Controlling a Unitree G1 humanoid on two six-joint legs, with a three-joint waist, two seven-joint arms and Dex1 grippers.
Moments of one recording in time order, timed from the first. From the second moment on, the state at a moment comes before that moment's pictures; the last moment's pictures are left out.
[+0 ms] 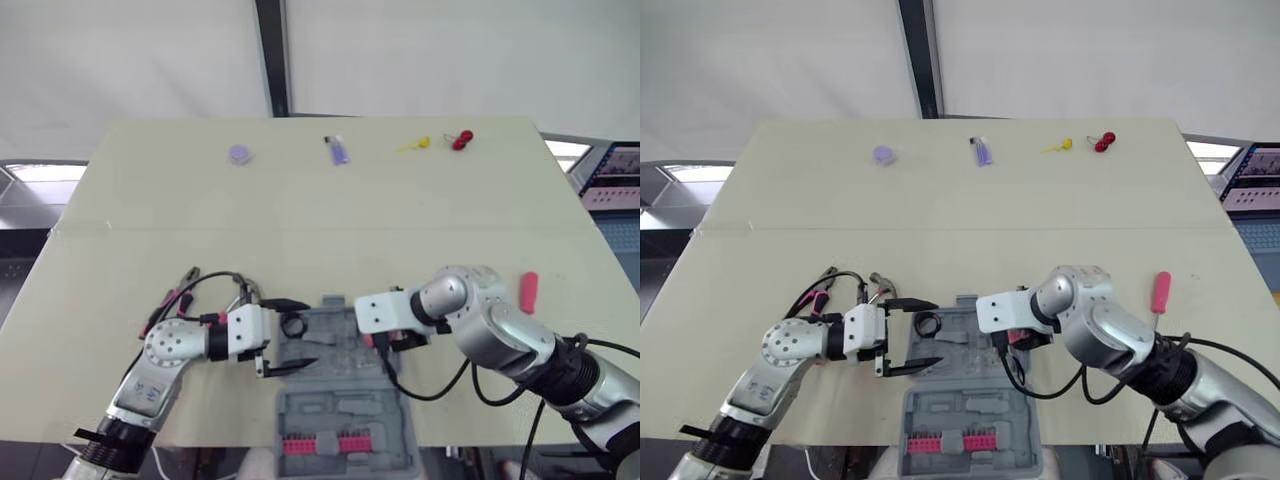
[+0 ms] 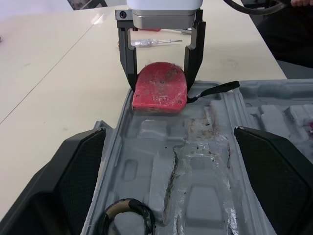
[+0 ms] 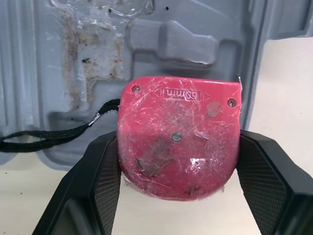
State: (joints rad) left arm -0.14 0.56 -0.16 -0.12 -0.23 -0.11 -0.99; right arm -0.70 -0.78 0.74 -0.39 -0.40 0.79 1.29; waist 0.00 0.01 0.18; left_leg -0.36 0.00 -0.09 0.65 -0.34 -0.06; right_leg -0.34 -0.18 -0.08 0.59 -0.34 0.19
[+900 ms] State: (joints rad) left arm -0.12 0.55 -0.16 -0.12 -0.23 -0.10 -0.96; right arm -0.70 -0.73 0.74 -0.35 -0.43 0.73 1.28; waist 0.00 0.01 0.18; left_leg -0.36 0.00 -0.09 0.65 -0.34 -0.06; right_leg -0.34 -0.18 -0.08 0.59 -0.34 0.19
